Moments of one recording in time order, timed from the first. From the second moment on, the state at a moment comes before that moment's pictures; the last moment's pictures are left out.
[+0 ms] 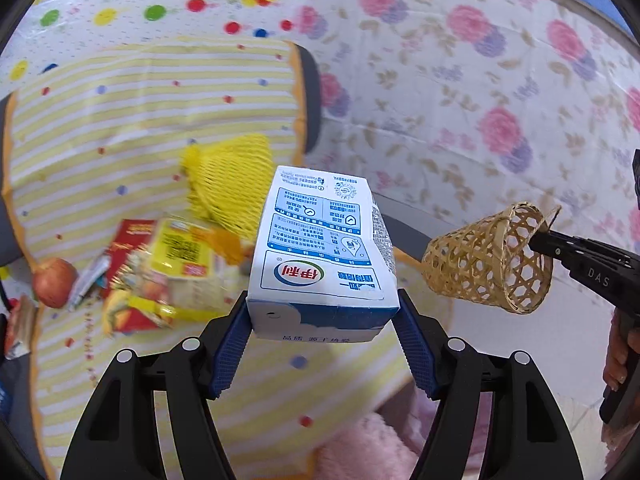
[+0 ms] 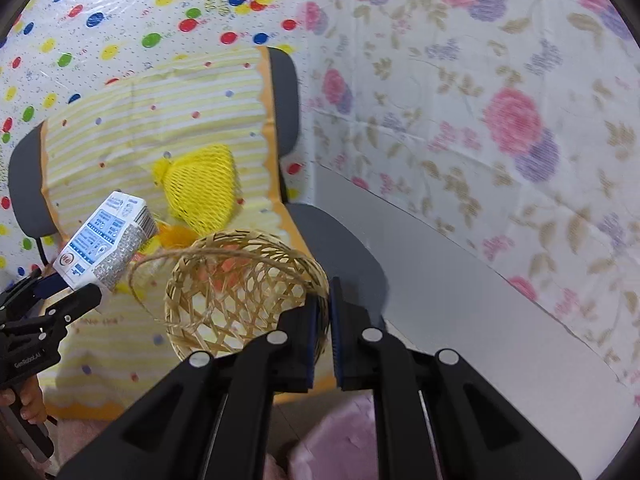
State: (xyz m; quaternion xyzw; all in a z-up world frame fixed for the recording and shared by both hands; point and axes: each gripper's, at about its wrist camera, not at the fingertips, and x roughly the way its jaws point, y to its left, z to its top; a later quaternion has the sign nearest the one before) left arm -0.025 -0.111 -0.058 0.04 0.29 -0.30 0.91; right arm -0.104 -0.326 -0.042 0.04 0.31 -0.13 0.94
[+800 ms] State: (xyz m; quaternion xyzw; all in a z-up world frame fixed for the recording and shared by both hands) left arm -0.105 -0.249 -0.162 0.10 0.40 -0.46 0.79; right arm -0.225 -0.408 -0.136 0.15 0.38 -0.25 0.88
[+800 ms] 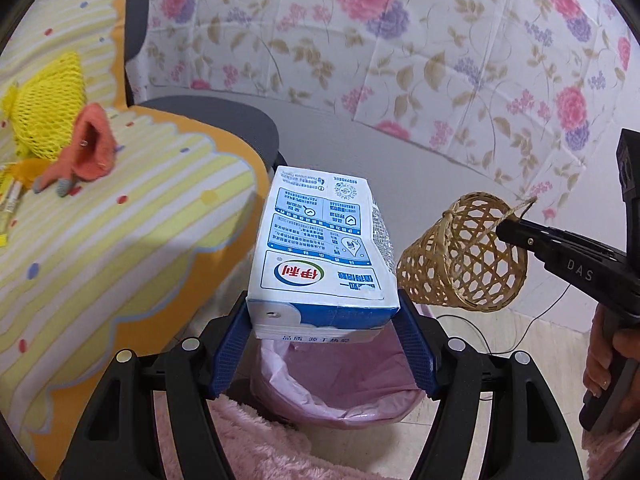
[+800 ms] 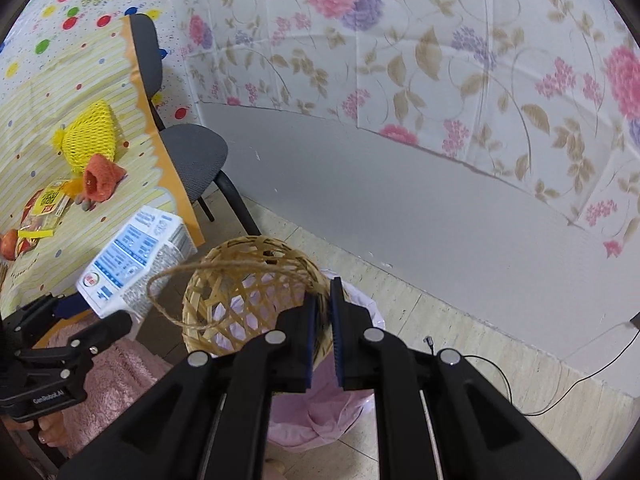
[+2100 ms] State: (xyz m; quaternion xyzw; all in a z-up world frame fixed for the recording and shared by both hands) left arm -0.047 -0.095 -0.094 0.05 0.36 -0.25 0.90; right arm -0.138 -0.324 -0.065 0.08 0.33 -0.09 0.93
